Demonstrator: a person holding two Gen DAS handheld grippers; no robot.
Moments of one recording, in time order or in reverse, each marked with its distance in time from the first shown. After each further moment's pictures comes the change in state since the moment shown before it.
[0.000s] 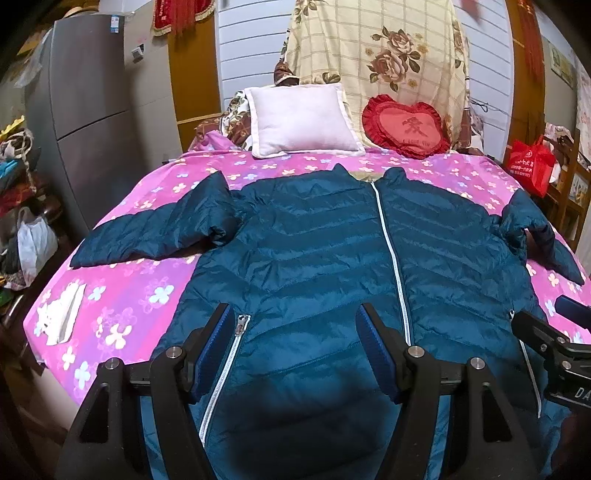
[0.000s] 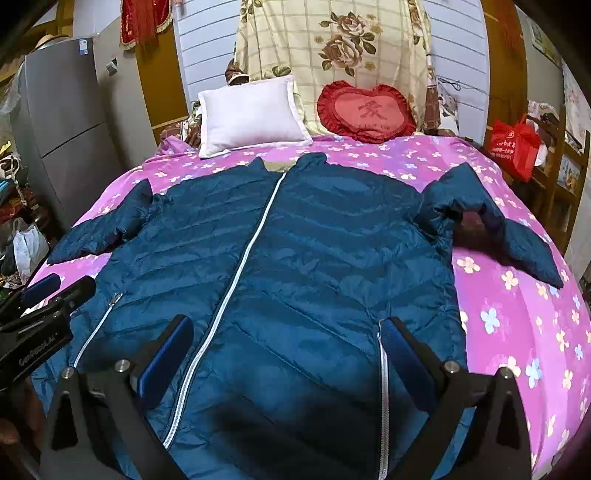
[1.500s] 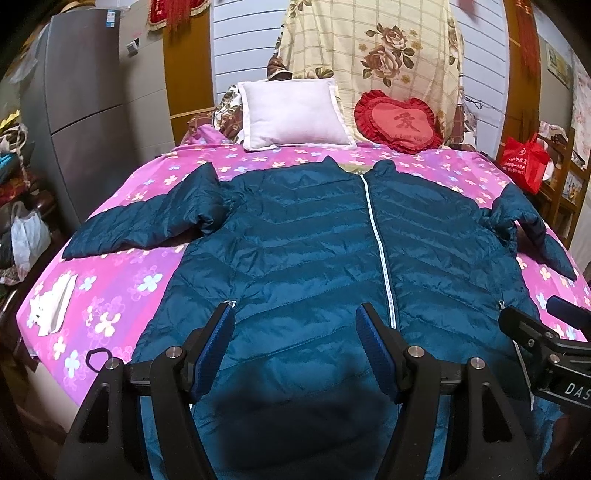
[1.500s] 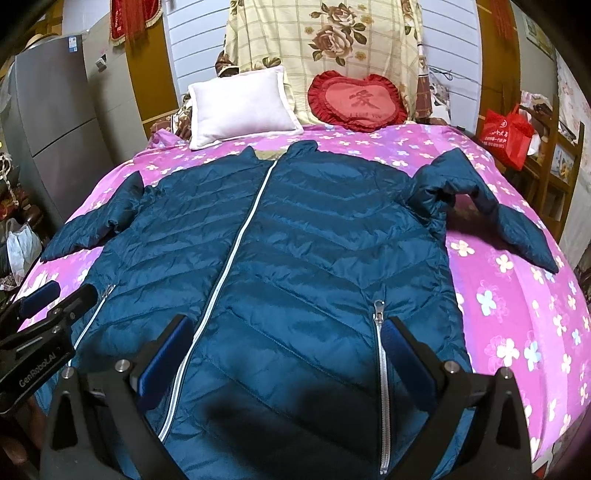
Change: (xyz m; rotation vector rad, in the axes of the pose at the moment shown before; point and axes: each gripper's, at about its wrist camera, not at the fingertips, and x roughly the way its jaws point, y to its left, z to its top) left arm -0.004 -0.008 -0.012 -0.007 0.015 -0.030; right arm -0.002 0.000 -0.011 0.031 0.021 -0.023
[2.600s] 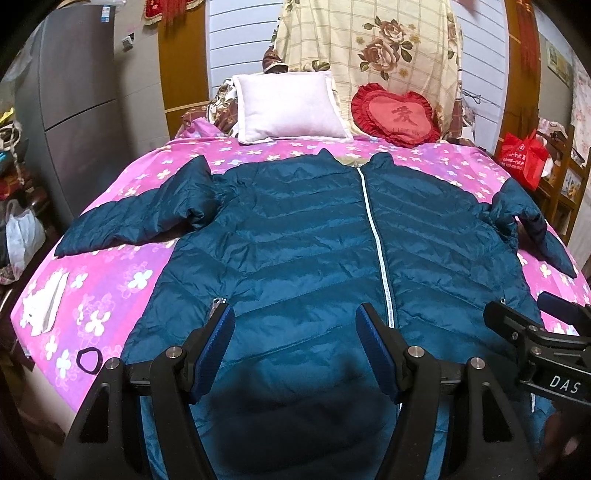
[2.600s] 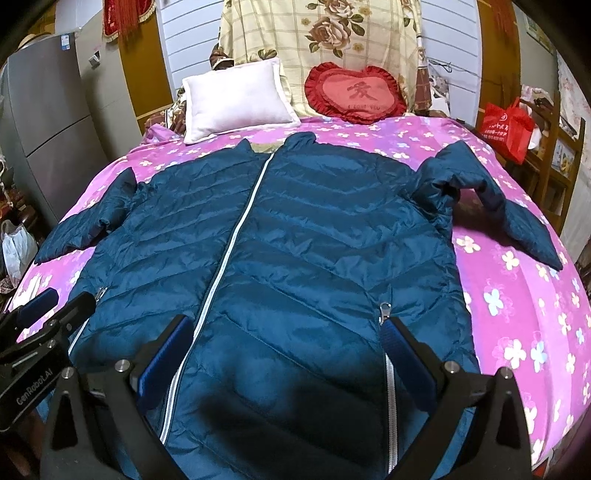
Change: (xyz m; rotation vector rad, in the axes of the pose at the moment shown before) left arm 0.012 -0.003 0.002 0.006 0.025 -0.015; right arm 0.022 0.000 0.008 0.003 0.037 -0.011
